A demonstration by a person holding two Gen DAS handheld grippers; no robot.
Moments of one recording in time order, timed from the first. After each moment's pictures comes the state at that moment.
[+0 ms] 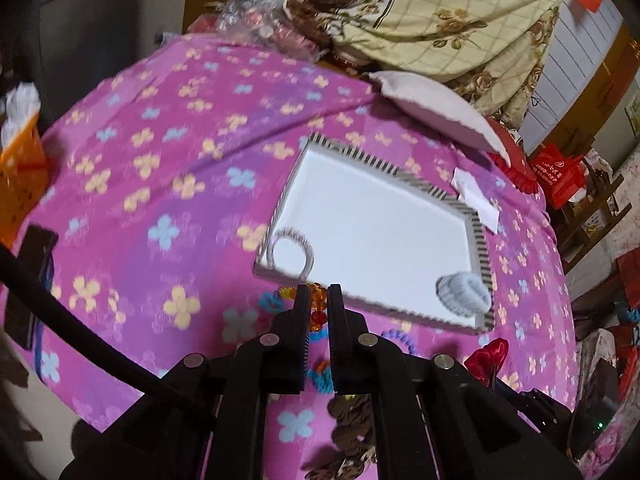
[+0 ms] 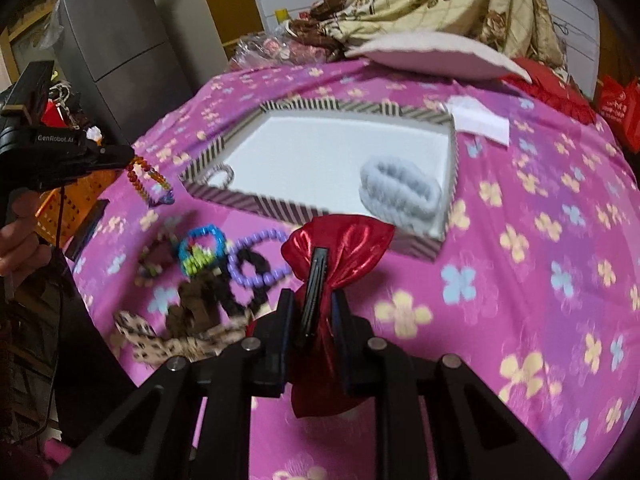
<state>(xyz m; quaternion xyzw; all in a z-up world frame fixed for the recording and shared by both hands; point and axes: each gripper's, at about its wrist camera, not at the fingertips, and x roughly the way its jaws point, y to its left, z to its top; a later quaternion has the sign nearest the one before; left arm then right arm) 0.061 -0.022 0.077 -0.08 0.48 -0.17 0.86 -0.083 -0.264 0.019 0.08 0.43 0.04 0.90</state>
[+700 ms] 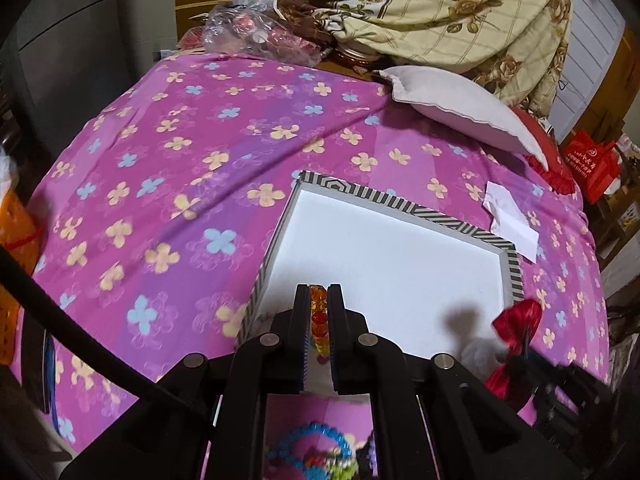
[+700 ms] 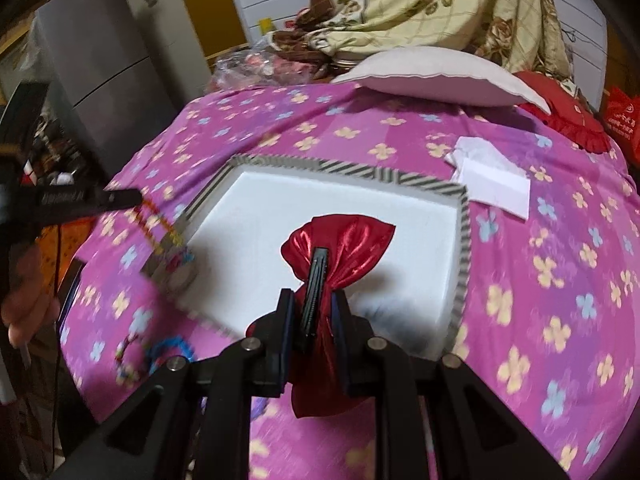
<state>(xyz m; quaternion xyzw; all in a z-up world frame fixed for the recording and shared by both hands) 0.152 -0.090 0.065 -0.02 0.49 -0.13 0.86 0.048 -0.309 0.035 0.10 0.44 0.02 0.89</state>
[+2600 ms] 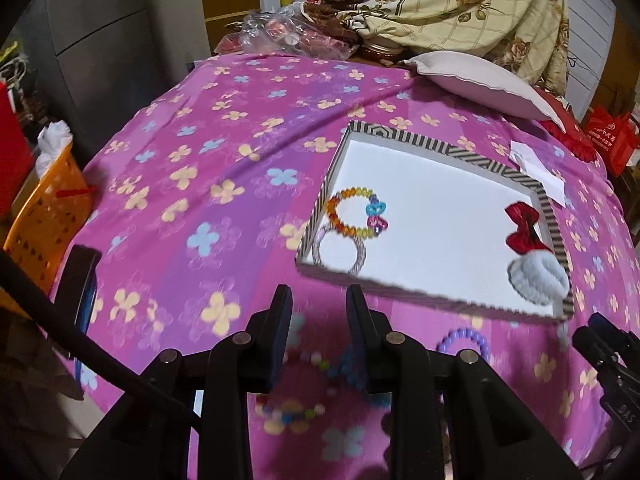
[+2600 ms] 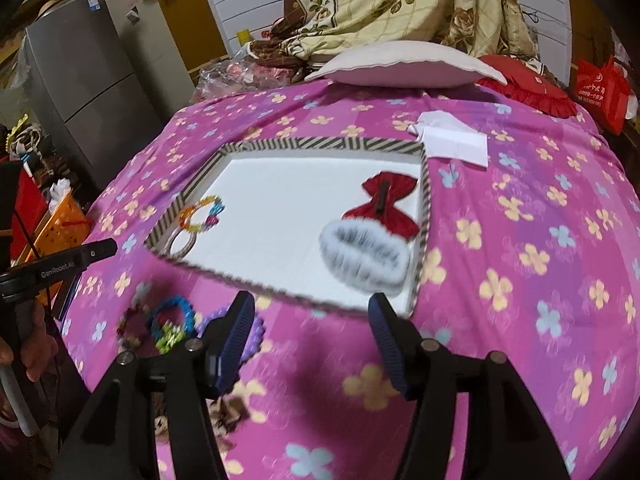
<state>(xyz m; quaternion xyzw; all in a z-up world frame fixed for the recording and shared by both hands) 0.047 -0.044 0.041 0.03 0.47 -0.08 0.88 -0.046 -0.293 0.023 0.13 0.42 0.00 0.90</state>
